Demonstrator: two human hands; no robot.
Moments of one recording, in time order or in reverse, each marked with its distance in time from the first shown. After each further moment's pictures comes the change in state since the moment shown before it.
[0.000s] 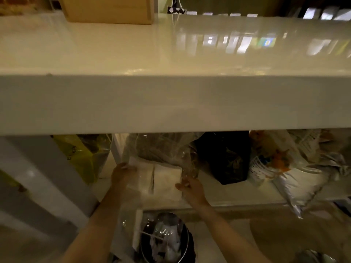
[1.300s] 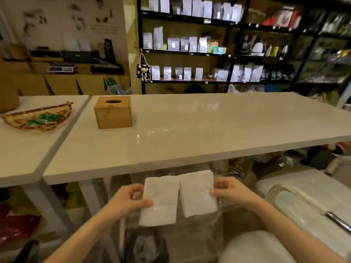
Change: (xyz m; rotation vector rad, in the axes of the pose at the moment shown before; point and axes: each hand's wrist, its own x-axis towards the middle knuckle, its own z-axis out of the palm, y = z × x) left_hand -0.376 0.200 -0.163 0.147 -0.728 0.359; right_hand -0.303 -0.223 -0.283 -0.123 -0.197 -0.073
